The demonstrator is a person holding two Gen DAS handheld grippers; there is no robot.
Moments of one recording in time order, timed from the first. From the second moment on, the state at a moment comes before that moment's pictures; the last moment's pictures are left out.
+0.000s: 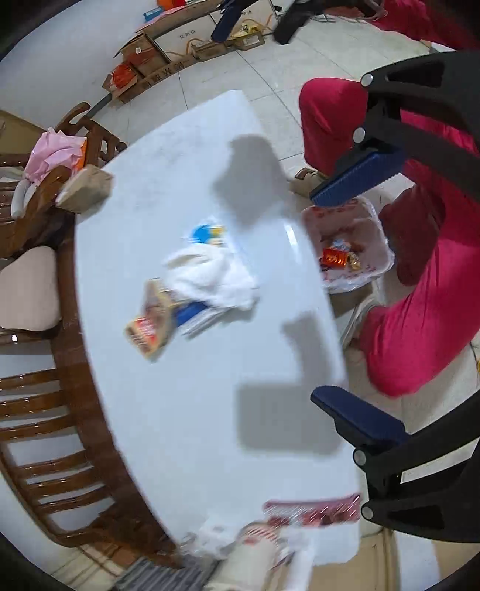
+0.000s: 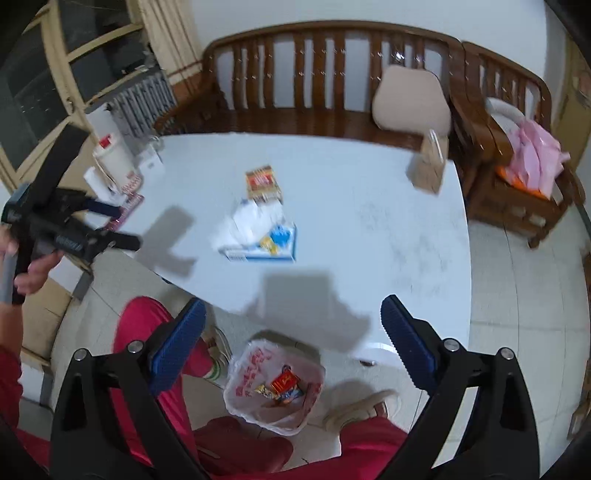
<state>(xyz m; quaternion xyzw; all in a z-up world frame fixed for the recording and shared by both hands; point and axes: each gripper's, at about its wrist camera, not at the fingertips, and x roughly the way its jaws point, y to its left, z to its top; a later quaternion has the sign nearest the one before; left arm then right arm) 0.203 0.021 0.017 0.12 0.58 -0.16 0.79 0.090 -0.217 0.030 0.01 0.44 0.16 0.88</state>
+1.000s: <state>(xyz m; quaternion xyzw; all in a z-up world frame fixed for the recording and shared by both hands) 0.378 -0.018 -0.037 -0.03 0.72 -0.10 0.69 0.204 -0.164 0.048 -0.07 0.44 0.24 0.86</state>
